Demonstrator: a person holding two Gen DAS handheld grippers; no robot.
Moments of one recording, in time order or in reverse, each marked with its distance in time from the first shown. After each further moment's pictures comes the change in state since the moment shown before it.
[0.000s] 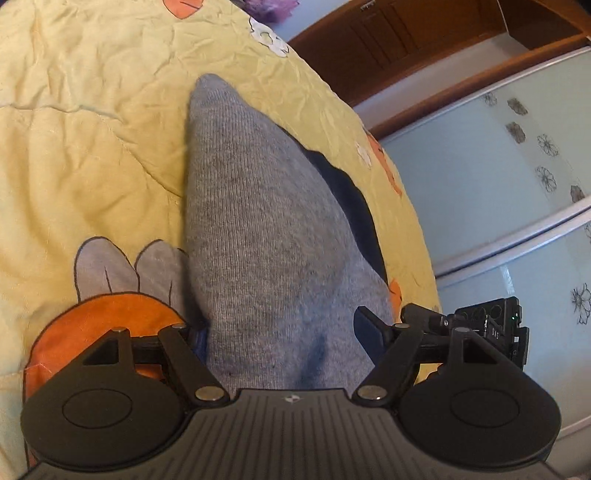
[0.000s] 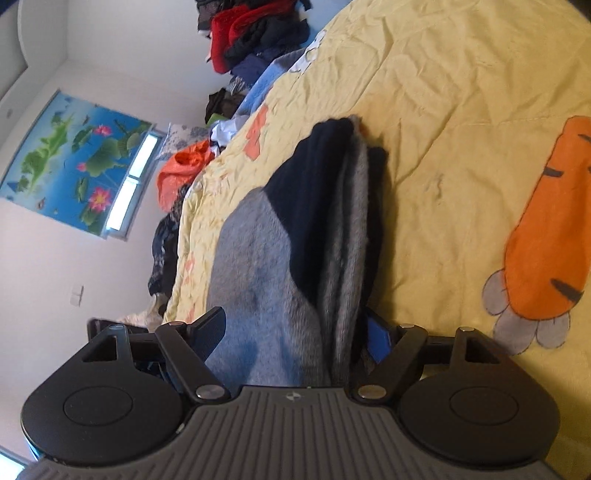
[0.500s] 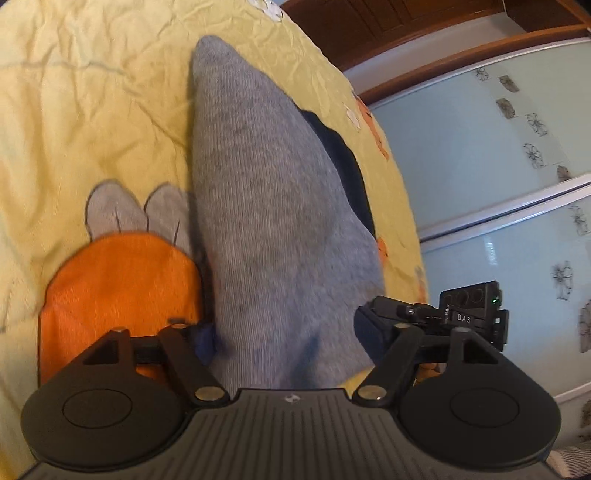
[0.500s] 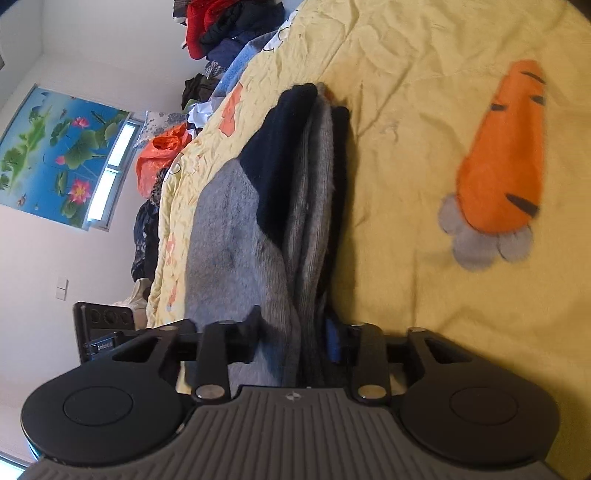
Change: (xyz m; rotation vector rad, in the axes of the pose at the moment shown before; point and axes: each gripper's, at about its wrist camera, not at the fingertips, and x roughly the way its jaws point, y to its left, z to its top) left arm -0.018 0.016 -0.009 -0.019 0.134 -0.071; right arm -0.014 -0.004 -0.025 0.057 0.044 -0.059
